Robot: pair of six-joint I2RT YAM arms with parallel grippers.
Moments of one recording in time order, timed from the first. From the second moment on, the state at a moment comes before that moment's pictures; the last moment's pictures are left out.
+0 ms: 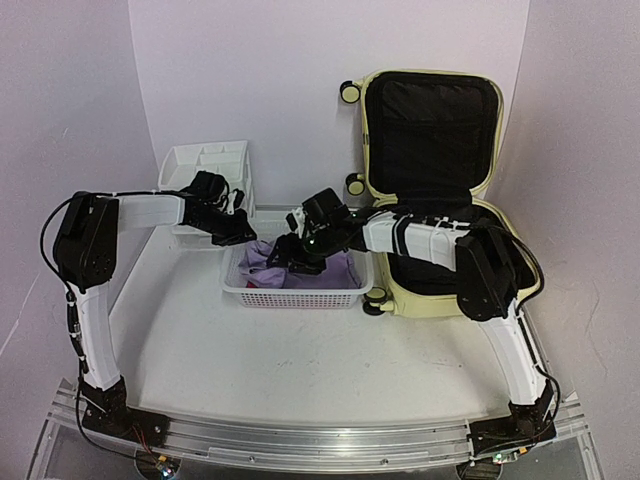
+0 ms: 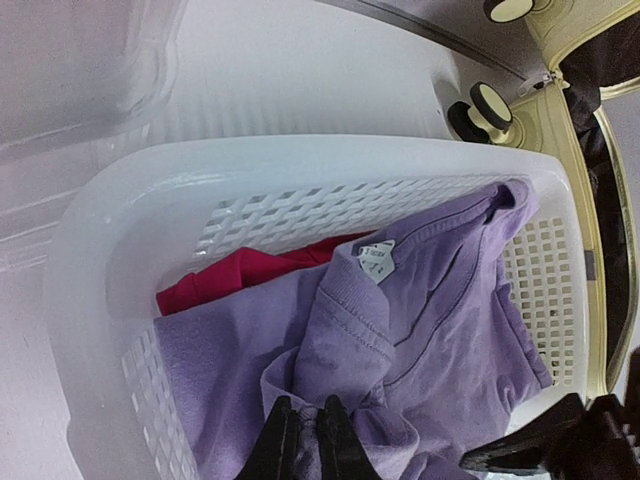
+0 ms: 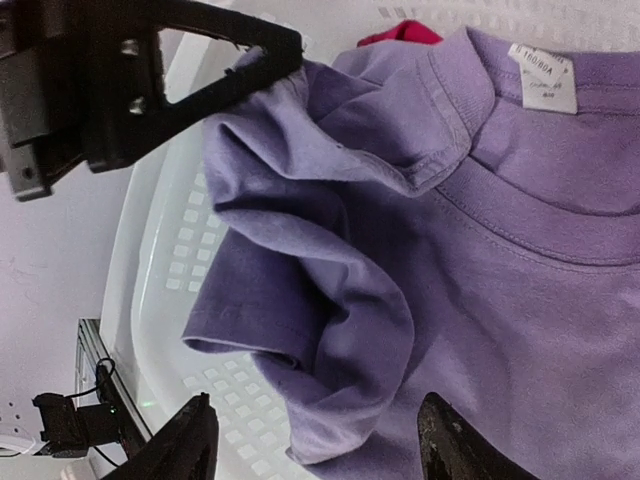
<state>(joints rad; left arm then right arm) -0.35 2.01 1.51 -0.32 0.40 -0.42 0.82 2.32 1.97 -0.42 -0.37 0.63</state>
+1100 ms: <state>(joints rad) -0.35 2.00 1.54 -0.39 0.33 -0.39 0.92 2.41 2.02 -0.36 -0.45 0.38</state>
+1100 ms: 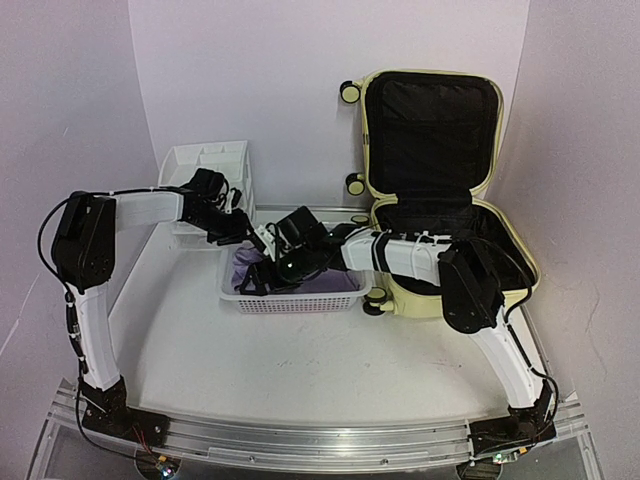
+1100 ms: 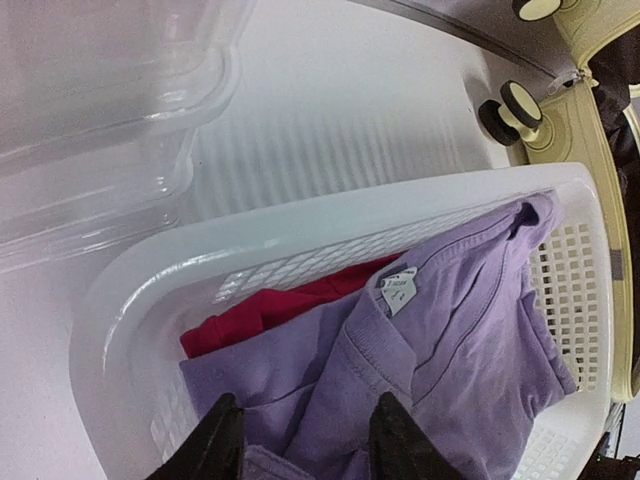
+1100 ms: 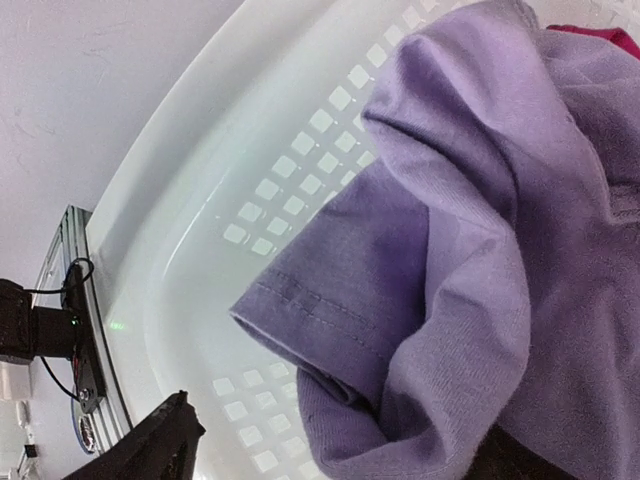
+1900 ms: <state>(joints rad) -0.35 1.68 1.46 -0.52 0.33 -0.31 0.92 2.41 2.10 -0.44 -0.46 0.50</state>
